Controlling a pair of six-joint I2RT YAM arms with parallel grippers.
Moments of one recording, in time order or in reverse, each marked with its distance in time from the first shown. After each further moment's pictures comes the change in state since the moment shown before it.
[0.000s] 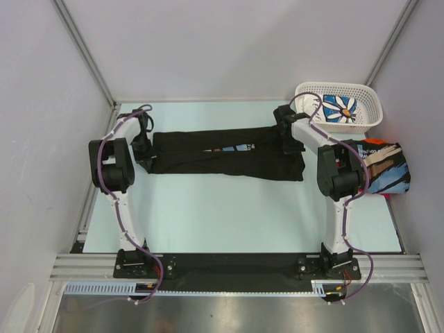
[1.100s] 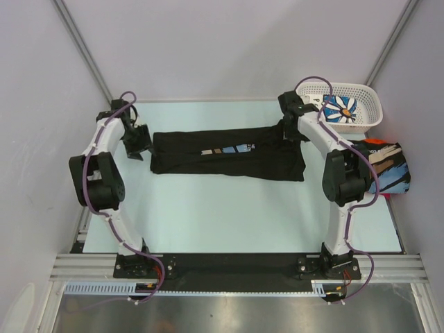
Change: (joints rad) left arm 0.079 -0.282 -0.101 0.100 0.270 0.056; right arm -0.011 -0.087 0.077 0.029 0.043 0.013
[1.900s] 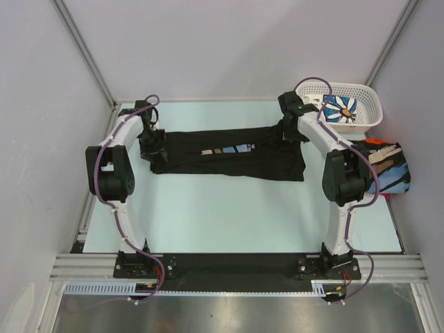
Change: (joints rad) left arm -0.142 0.118 0.043 -0.051 -0.077 0.030; right arm 0.000 0.001 0.001 -0.005 -0.026 -0.003
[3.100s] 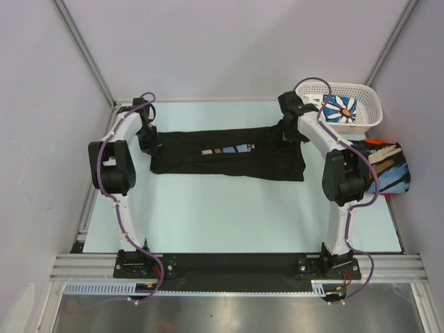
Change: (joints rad) left arm 0.032 0.113 0.122 0.007 -0.042 -0.045; right arm 0.000 0.003 0.004 -0.009 -0.001 -0.011
